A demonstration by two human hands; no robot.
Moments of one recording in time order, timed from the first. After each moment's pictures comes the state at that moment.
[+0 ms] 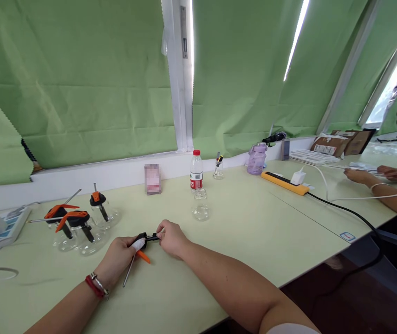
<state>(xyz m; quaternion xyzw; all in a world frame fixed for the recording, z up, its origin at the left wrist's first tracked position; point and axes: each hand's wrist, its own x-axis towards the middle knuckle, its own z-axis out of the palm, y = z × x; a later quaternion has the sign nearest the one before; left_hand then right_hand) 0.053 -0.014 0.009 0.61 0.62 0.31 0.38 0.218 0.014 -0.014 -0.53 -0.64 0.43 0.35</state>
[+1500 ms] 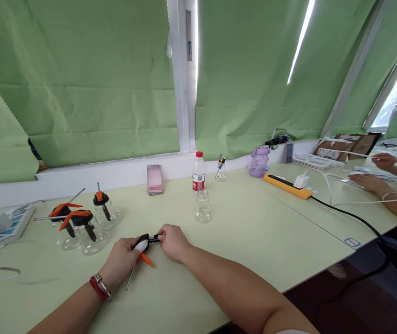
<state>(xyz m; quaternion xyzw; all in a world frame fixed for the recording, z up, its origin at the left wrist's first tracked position) 0.057 -0.020 0.016 0.65 0.62 0.30 0.32 0.218 0.014 -0.019 -0.53 -0.66 0.41 0.35</state>
